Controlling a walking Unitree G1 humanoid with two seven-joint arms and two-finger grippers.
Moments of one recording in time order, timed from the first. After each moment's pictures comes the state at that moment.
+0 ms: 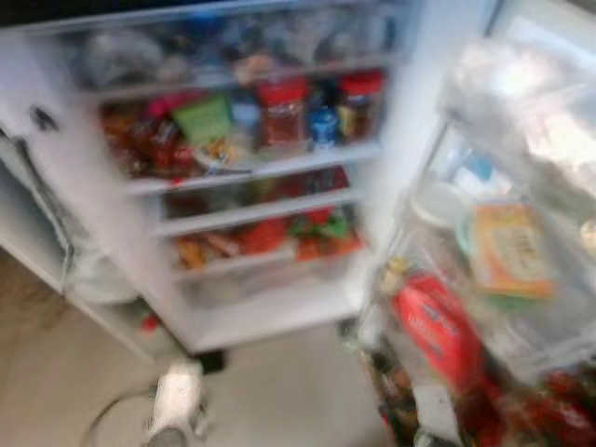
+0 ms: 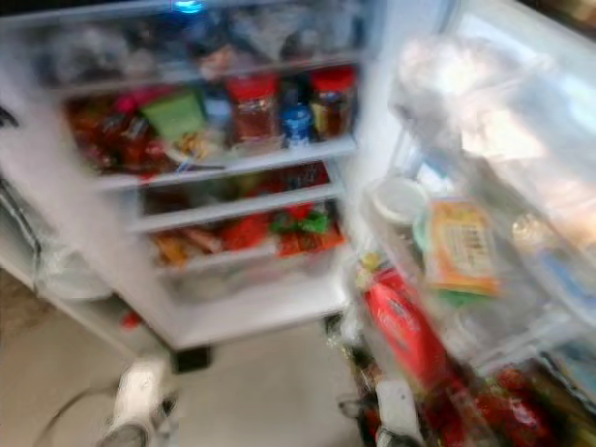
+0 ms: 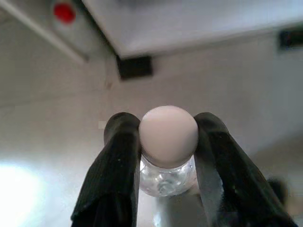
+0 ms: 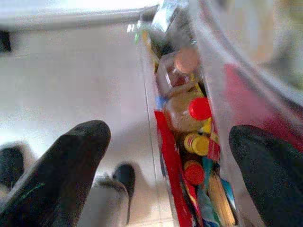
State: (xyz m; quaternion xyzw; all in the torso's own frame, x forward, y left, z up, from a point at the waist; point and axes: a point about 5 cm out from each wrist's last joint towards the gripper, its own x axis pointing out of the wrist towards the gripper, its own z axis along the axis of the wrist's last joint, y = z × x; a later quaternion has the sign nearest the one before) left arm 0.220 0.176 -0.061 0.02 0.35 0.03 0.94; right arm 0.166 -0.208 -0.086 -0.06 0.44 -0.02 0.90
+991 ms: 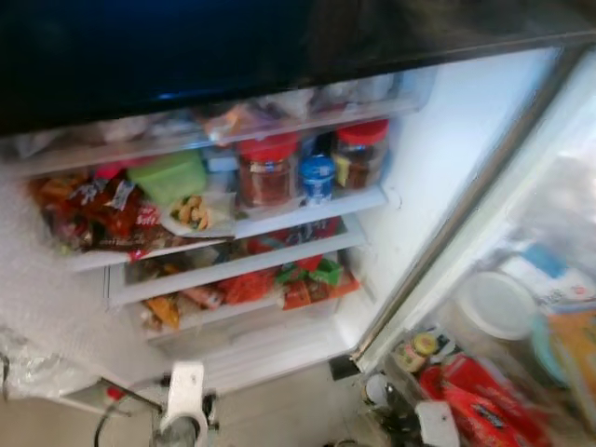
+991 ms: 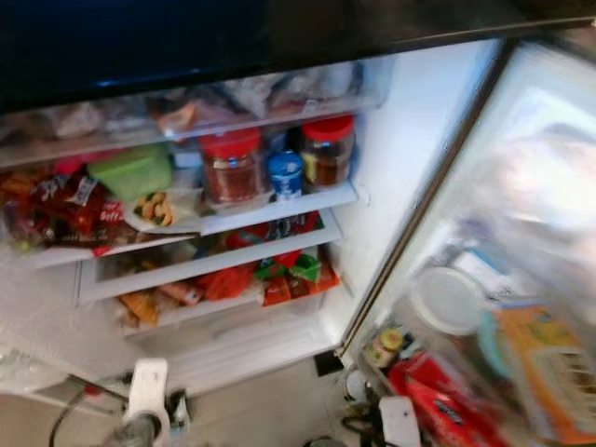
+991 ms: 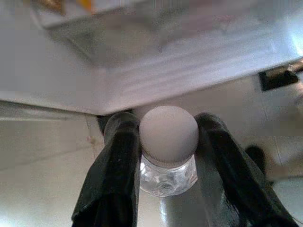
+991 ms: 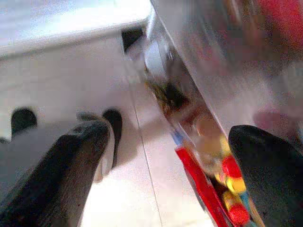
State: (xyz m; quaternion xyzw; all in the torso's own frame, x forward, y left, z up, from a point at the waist) left arm 0.221 0.189 -0.058 0.03 0.34 0.05 0.94; right arm 0.168 -0.201 -0.087 -0.04 0.45 -0.01 0.89
